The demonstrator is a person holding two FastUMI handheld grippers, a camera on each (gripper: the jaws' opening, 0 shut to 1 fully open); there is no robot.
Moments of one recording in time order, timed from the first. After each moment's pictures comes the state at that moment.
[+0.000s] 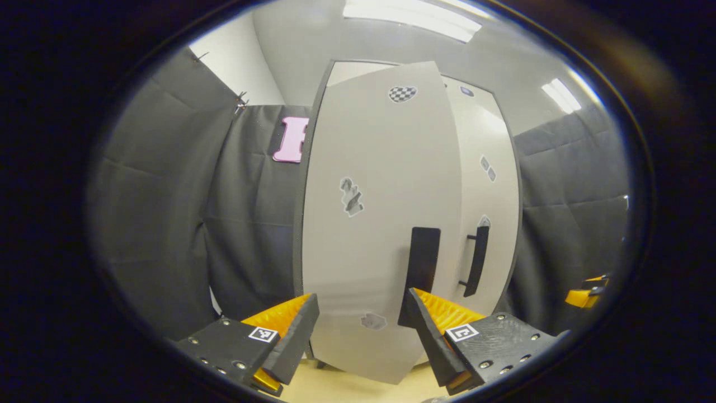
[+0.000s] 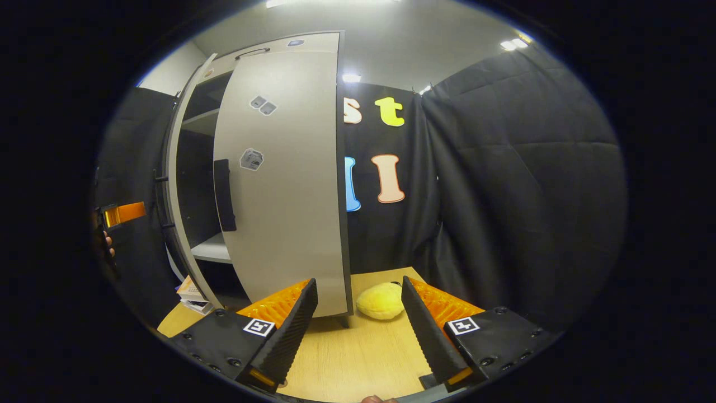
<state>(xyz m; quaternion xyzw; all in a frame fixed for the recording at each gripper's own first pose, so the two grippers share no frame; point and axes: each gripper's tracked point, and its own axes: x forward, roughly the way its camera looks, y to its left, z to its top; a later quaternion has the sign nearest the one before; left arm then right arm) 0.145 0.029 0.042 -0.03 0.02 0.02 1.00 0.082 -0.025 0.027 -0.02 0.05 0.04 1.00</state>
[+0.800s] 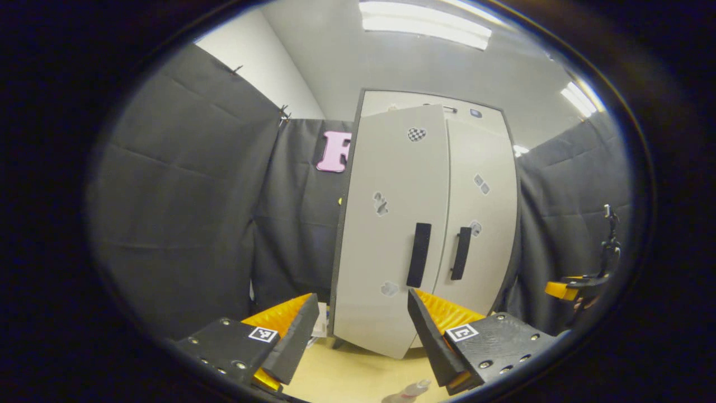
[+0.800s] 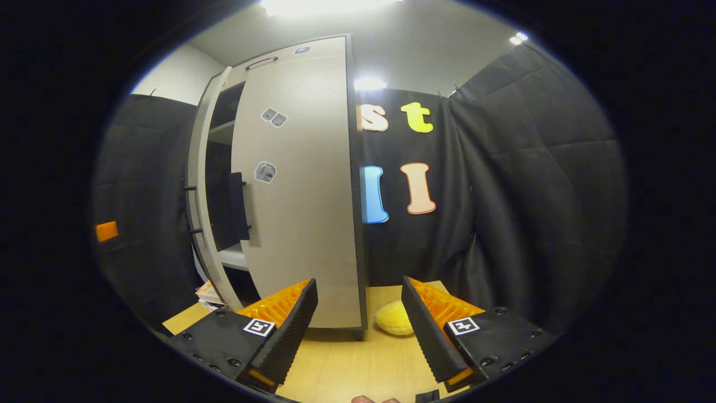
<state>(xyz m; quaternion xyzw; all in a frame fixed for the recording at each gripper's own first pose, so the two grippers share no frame) -0.002 0.025 0.055 -0.03 0.00 0.13 0.99 0.111 -0.026 0.038 0.00 0.04 0.13 0.99</state>
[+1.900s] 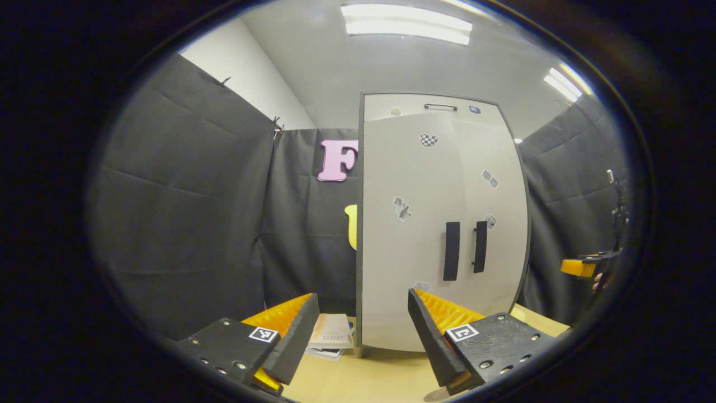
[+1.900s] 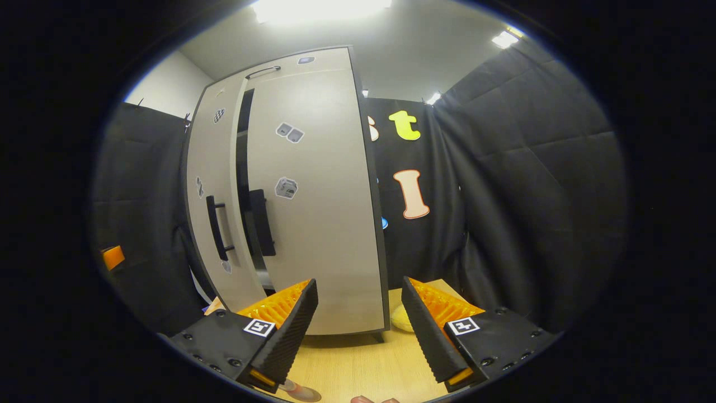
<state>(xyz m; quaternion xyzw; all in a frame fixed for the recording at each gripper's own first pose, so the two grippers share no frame) 0.005 0.089 0.044 0.01 -0.01 0.11 0.99 0.072 0.041 0.045 0.02 0.02 0.07 1.00</state>
